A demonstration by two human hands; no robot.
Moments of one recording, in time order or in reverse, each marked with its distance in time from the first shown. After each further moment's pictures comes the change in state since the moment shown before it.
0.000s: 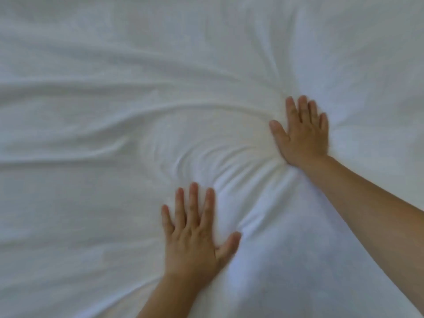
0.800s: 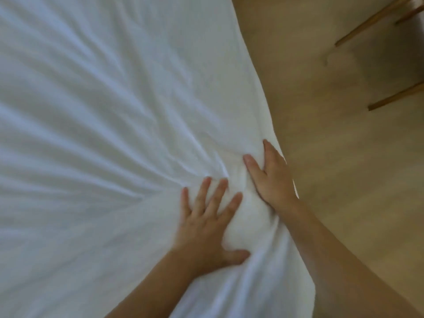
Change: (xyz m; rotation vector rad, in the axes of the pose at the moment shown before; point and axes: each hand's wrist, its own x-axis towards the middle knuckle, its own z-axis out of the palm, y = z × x) left_hand -0.112 0.337 0.164 0.263 -0.485 0.780; right_hand -0.318 0.353 0.068 0.617 -0.130 0.626
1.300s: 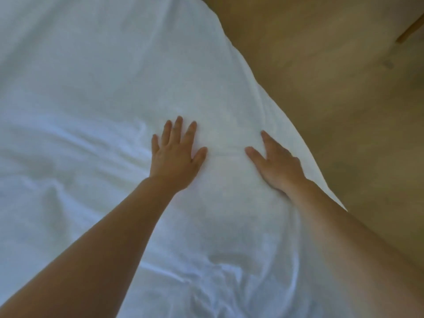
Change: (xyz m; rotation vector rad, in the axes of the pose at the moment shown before) left_hand 0.146 -0.145 -0.161 0.264 0.250 -0.351; right_hand 0.138 -0.075 -0.006 0.108 -0.207 -0.035
